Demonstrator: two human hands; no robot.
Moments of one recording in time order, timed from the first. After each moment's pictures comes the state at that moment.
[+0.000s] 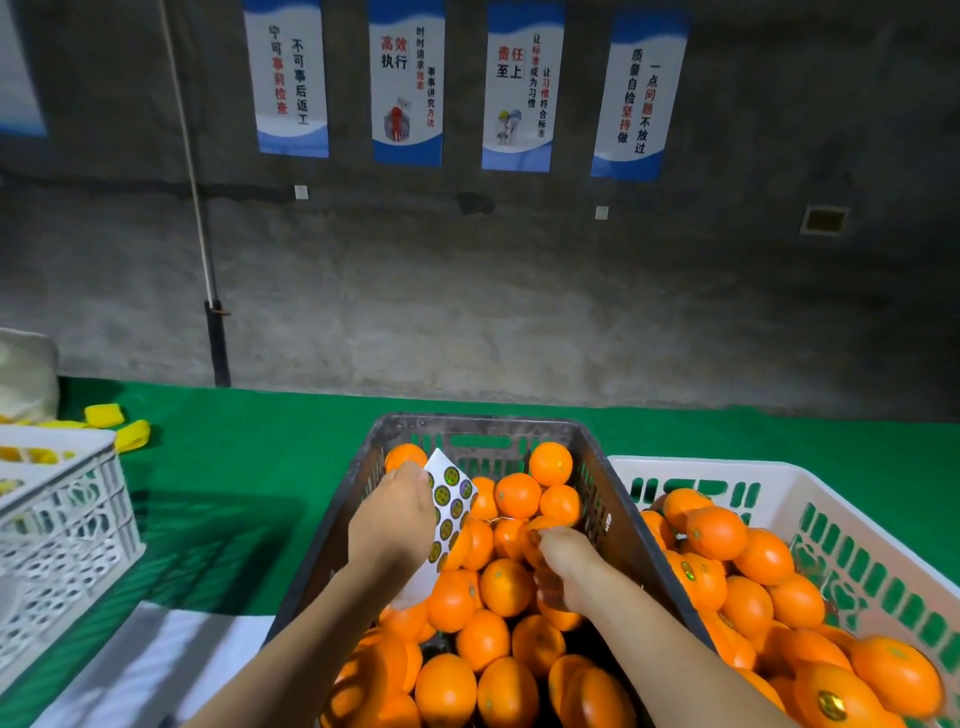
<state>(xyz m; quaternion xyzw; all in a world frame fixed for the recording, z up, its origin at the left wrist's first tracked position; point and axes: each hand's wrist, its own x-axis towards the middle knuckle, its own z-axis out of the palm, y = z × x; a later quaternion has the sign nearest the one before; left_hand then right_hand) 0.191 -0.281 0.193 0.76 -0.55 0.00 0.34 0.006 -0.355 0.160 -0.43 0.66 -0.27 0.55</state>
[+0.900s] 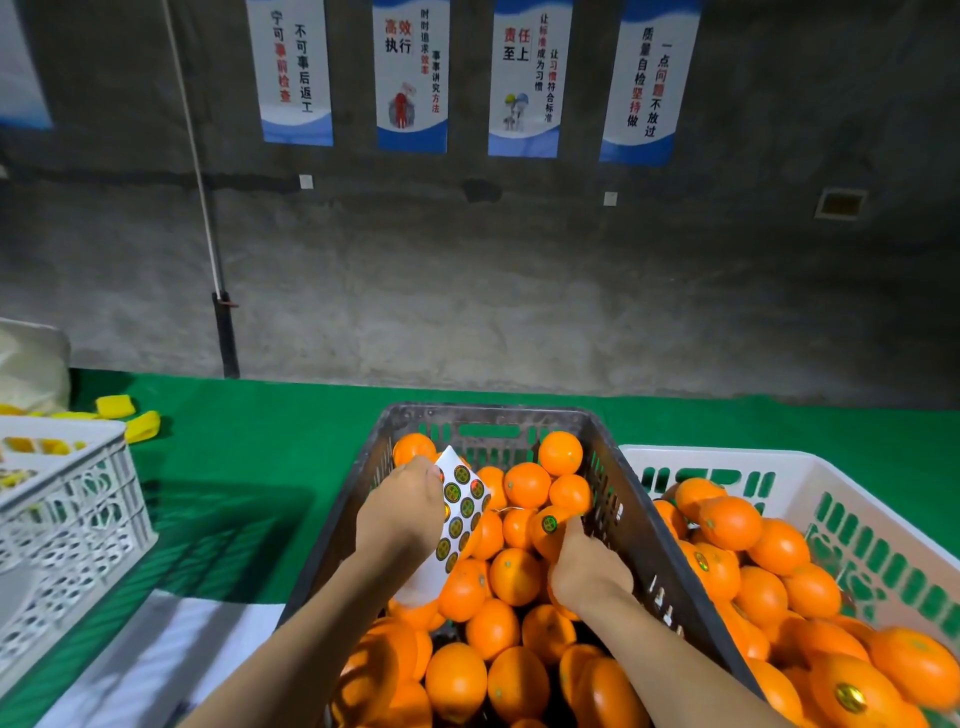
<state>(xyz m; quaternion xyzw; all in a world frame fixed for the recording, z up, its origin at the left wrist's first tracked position) 0.194 -0.282 0.192 0.77 -0.56 -0.01 0.31 -0.006 -0.343 0.132 -0.71 0.69 -0.07 0.12</state>
